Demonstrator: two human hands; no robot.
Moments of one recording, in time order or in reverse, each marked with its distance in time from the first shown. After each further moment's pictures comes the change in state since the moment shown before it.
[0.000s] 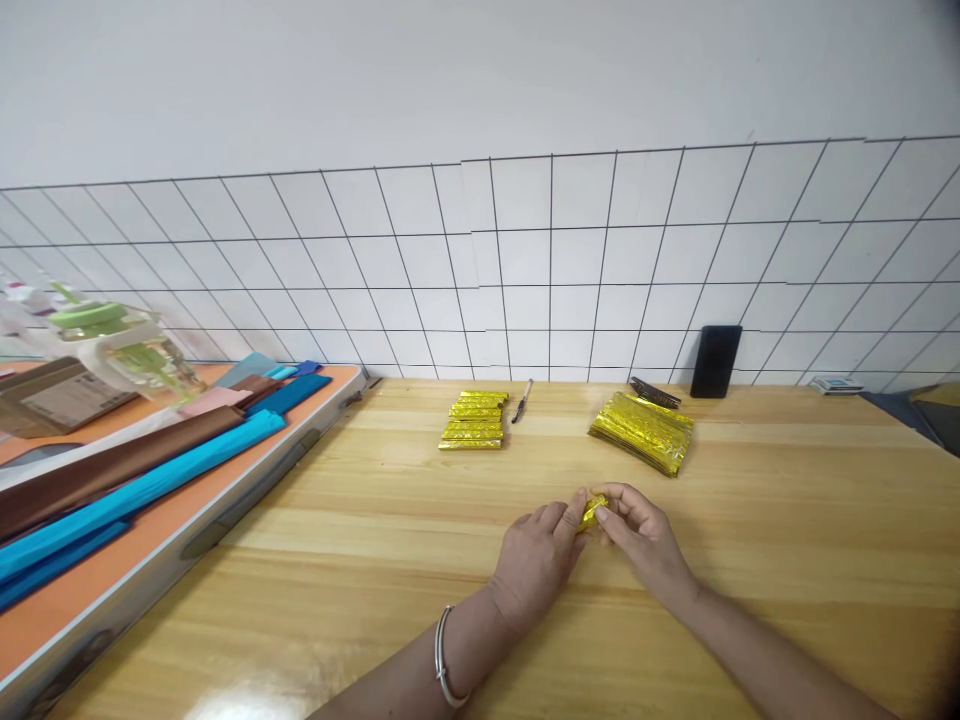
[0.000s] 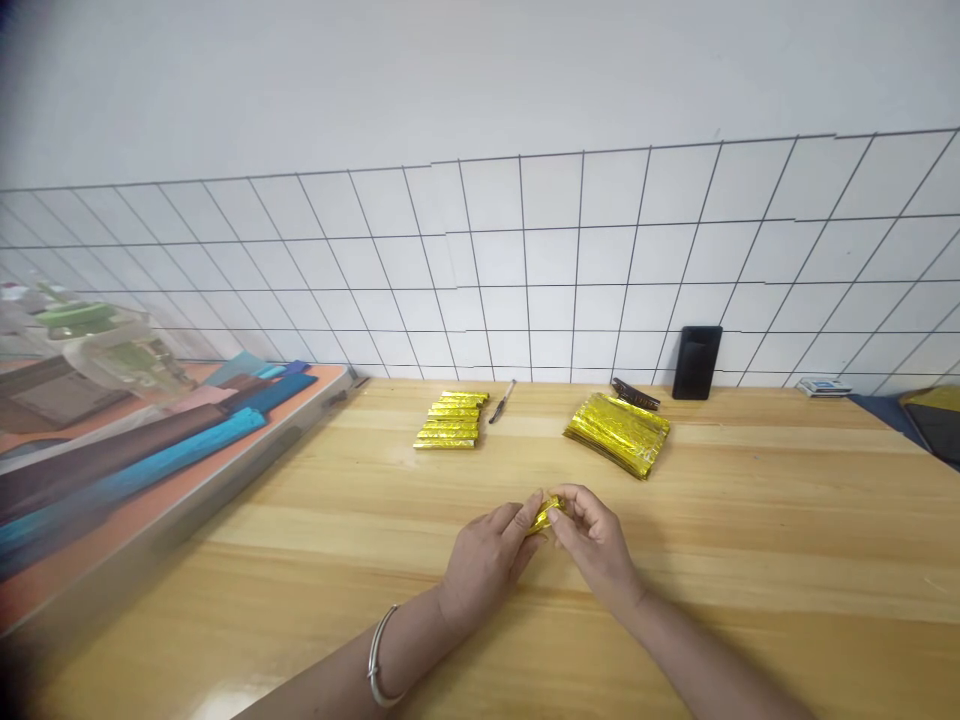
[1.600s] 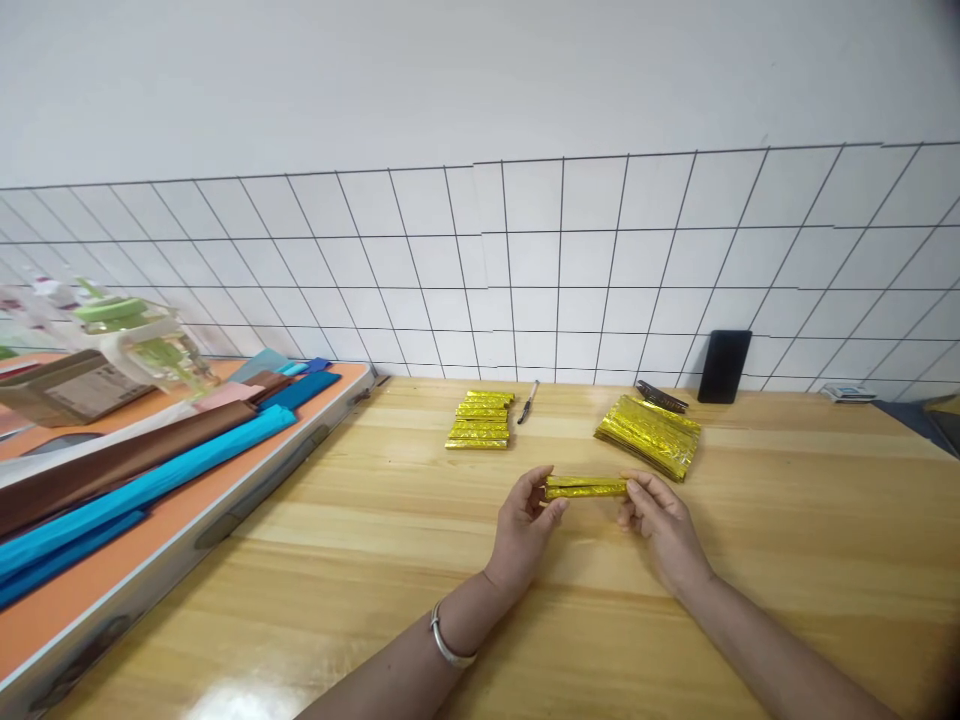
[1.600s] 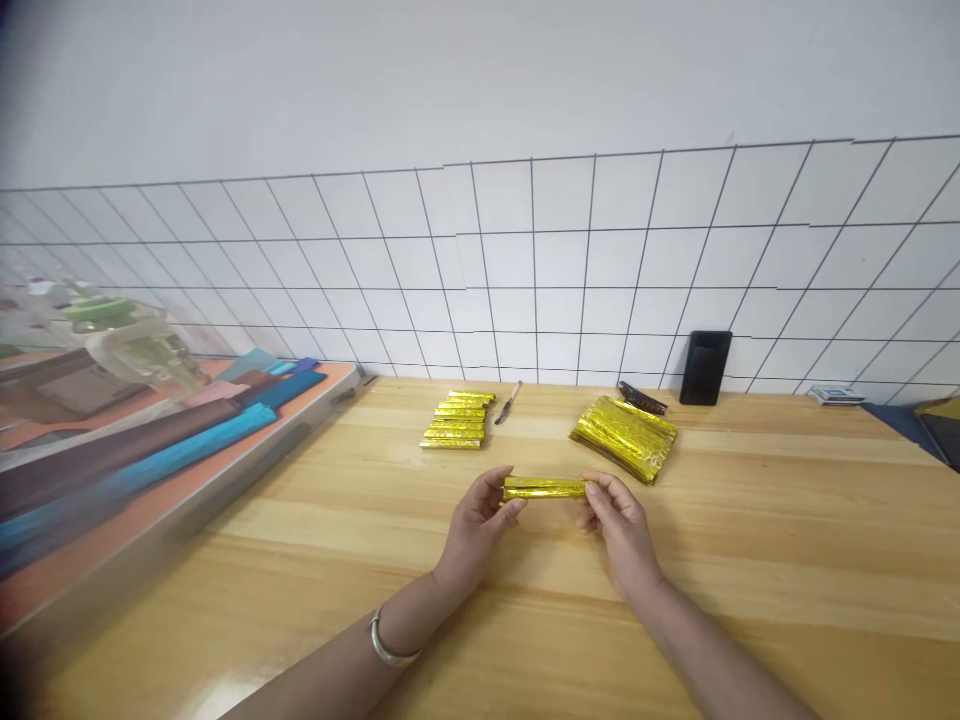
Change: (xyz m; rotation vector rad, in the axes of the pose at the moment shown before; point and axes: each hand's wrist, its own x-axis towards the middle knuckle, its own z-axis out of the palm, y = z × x) left_hand 0.012 -0.024 0.023 -1.388 0.422 -0.395; right_hand 0.015 0.021 -0.016 0.315 0.233 0.120
